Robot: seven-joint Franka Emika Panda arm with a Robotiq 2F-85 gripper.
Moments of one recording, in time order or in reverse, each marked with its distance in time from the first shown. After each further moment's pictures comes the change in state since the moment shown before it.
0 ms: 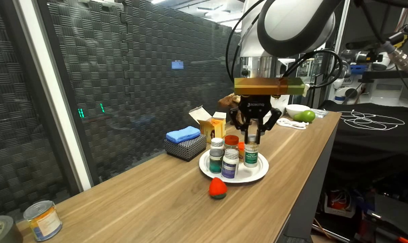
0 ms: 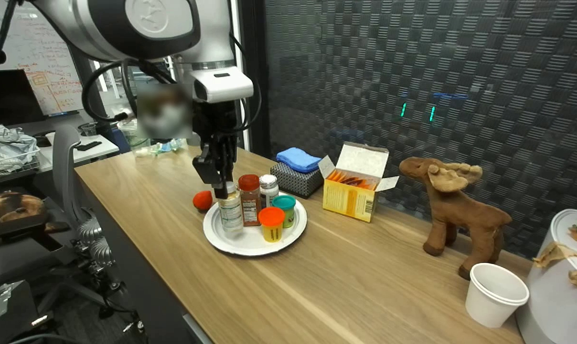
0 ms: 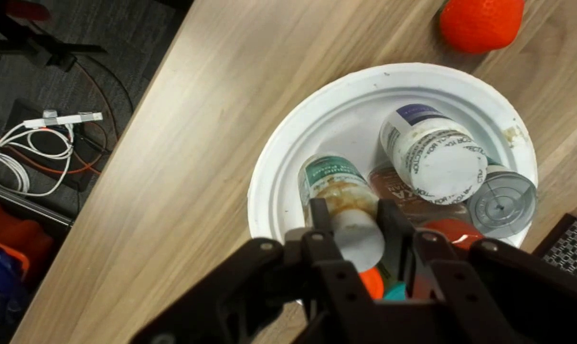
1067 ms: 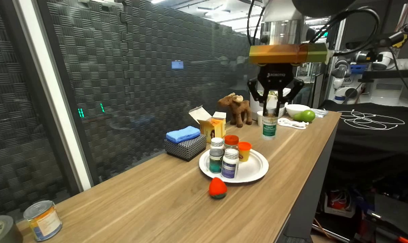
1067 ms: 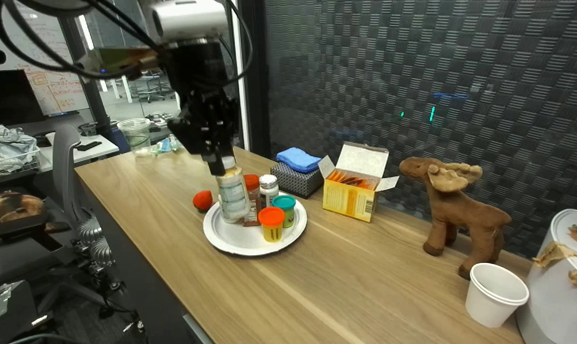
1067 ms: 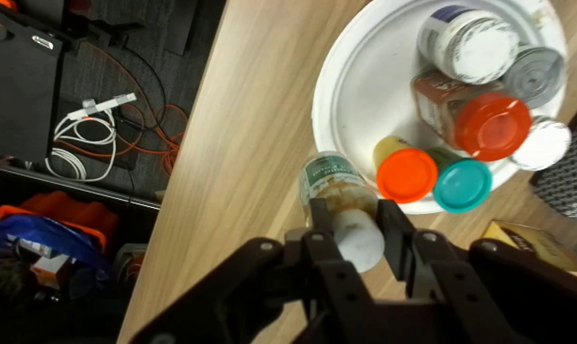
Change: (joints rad) arm -0.027 -0.217 -0.016 -0.050 -0.143 -0.116 0.223
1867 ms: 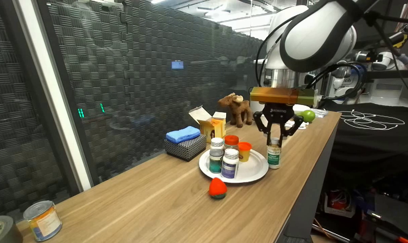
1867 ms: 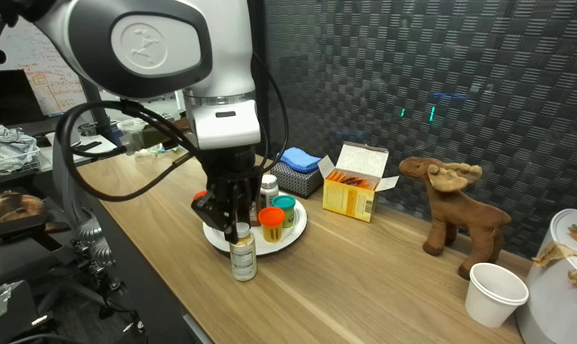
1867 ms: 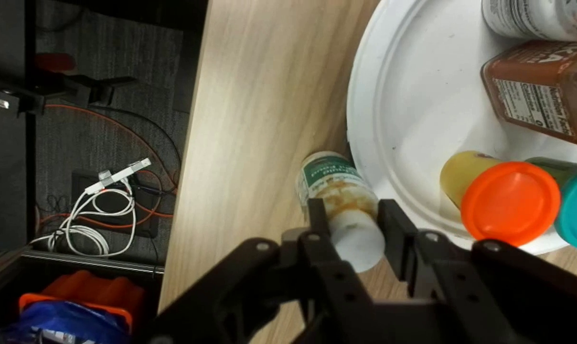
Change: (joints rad) arm -0.027 0.197 -0.094 -0.060 0.134 0.192 -0.030
